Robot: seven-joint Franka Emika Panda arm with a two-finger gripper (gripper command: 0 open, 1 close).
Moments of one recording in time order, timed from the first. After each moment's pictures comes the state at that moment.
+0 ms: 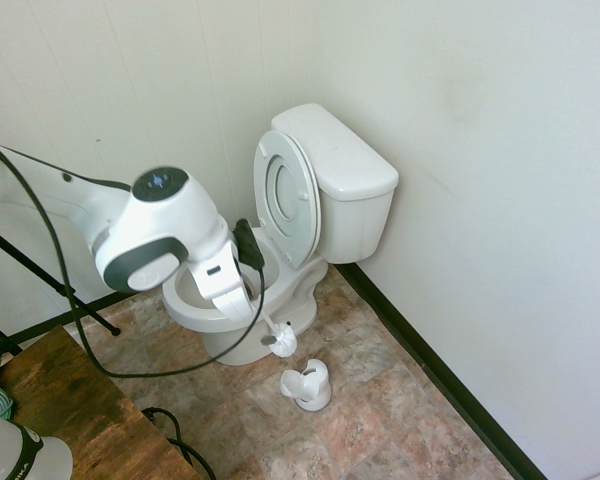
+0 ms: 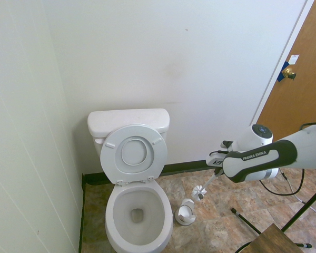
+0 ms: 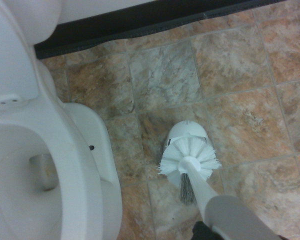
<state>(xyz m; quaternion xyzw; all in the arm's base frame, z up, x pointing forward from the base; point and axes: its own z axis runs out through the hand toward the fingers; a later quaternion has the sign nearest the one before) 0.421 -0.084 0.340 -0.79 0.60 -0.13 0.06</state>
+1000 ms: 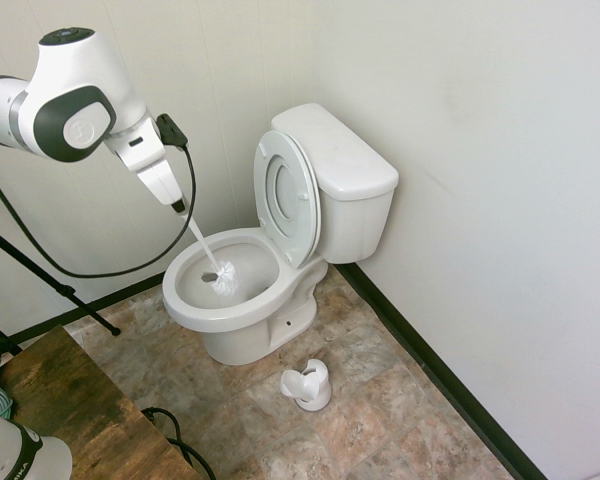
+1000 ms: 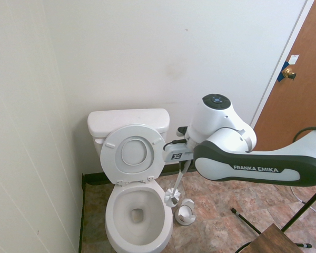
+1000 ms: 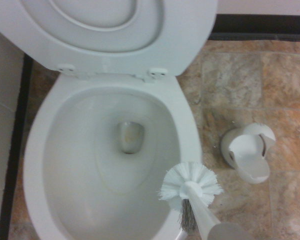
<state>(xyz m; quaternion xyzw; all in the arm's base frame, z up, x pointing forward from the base) 0.455 0.114 0.448 -0.84 0.52 -0.12 0.04</state>
